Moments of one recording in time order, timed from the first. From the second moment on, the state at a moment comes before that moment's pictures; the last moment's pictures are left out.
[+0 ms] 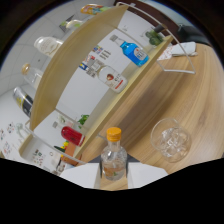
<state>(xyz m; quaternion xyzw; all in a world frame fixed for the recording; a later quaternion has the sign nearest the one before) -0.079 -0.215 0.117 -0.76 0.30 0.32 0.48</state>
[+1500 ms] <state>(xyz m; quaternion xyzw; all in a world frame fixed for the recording) -0.161 -0.201 0.118 -0.81 0.03 0.07 0.58</state>
